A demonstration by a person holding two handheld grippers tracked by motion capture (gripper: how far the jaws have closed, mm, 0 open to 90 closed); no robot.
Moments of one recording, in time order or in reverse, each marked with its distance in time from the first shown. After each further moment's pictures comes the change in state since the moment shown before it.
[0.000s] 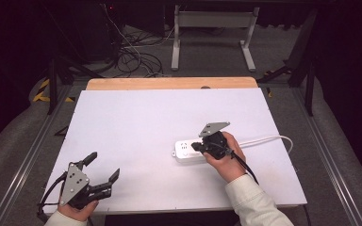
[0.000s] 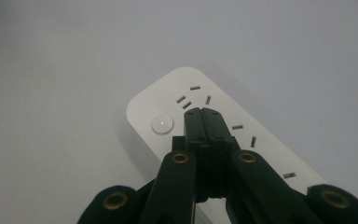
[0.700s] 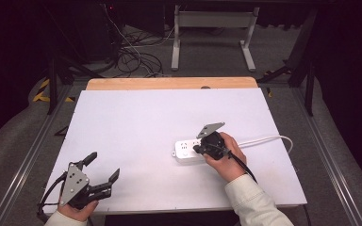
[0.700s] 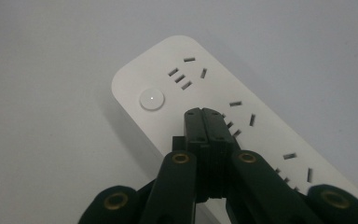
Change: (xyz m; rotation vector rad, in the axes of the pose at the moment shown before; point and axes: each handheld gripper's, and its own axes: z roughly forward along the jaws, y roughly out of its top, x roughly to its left) left arm 0.000 0.000 0.000 0.000 0.000 0.000; right arm -0.001 -0.002 0.008 0.105 -0.021 -0.015
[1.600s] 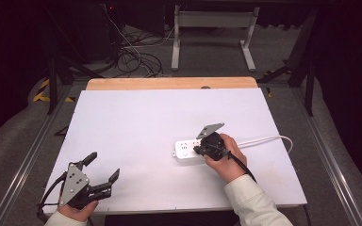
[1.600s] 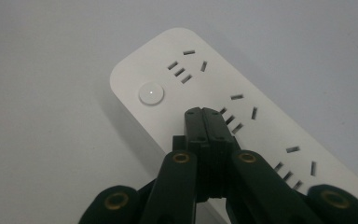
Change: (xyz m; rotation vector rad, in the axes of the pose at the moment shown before) left arm 0.000 0.000 0.000 -0.002 0.002 0.002; right arm 0.002 -0.001 0.001 0.018 -0.010 0.013
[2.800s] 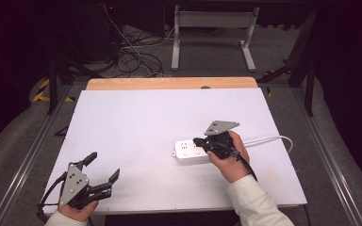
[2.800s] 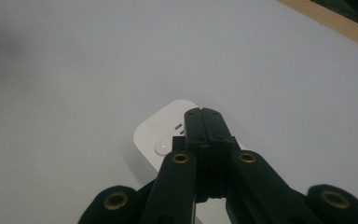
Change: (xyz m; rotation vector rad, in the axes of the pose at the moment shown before) left arm 0.000 0.000 0.000 0.001 -0.001 0.002; right arm 0.004 0.005 -0.036 -0.240 -0.011 0.005
